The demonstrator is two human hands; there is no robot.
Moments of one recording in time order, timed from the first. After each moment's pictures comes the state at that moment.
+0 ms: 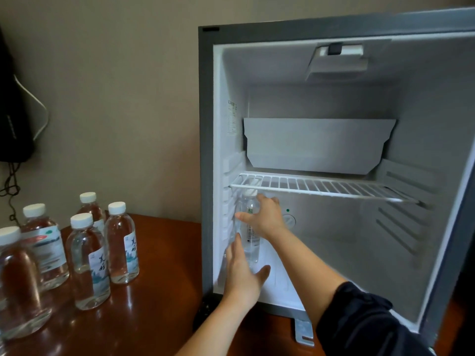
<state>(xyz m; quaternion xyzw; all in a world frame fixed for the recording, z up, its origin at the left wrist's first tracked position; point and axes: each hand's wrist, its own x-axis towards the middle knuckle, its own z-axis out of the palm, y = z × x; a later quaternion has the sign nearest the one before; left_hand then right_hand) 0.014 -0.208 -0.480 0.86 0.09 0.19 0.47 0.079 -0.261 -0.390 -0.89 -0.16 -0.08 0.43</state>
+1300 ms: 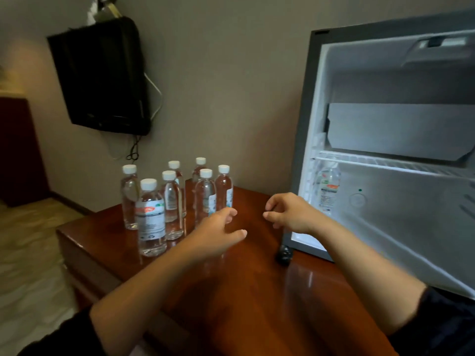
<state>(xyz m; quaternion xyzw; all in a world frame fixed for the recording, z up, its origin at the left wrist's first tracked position) -0.194 -0.063 -0.439 0.92 0.11 0.17 0.35 -0.067 -0.204 -0.401 -0.87 -0.37 0.04 0.32</state>
